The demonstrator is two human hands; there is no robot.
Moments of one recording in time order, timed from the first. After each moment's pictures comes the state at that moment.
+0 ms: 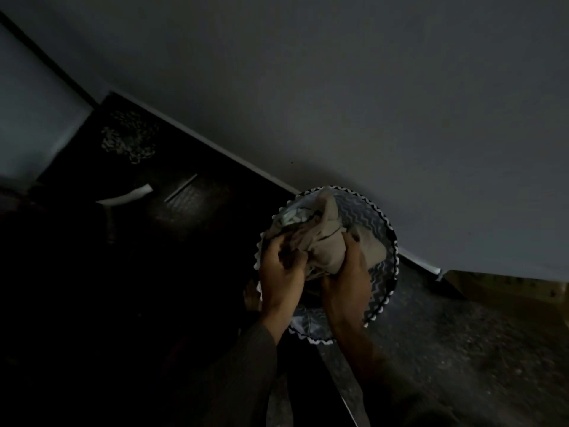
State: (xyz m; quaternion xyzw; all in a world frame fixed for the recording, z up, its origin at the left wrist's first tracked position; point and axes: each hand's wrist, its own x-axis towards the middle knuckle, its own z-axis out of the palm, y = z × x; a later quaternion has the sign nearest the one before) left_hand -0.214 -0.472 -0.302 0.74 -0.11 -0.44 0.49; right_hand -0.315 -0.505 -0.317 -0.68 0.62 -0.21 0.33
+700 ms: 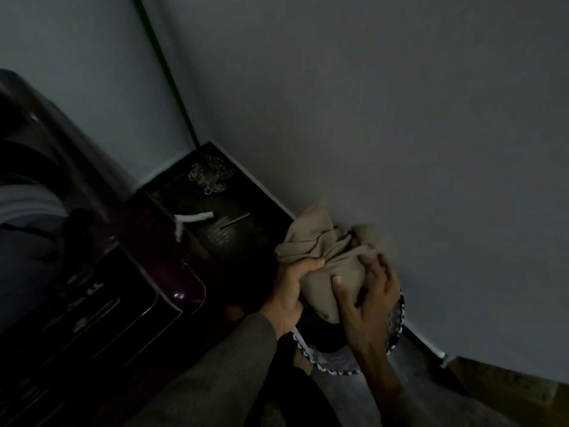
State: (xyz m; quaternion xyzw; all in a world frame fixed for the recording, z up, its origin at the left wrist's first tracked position) left_hand -0.165 -0.438 -0.129 0.52 0.05 -0.56 0.65; right_hand -0.289 -0.492 -0.148 -0.71 0.49 -0.28 0.41
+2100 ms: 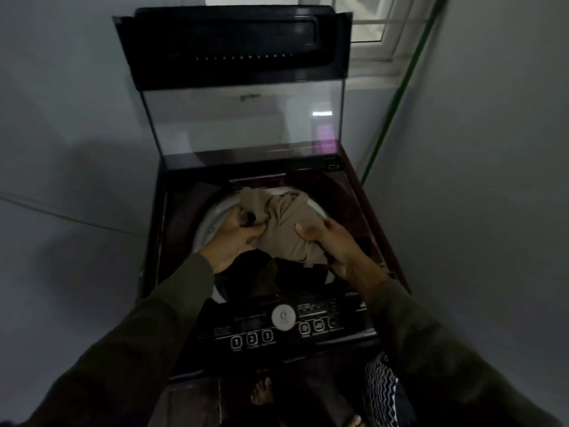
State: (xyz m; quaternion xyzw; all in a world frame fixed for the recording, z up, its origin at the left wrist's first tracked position) left_hand 0.077 -0.014 0.042 0.64 0.02 -0.25 0.73; right_hand 0.029 -0.227 0.053 -0.64 0.20 0.15 0.72
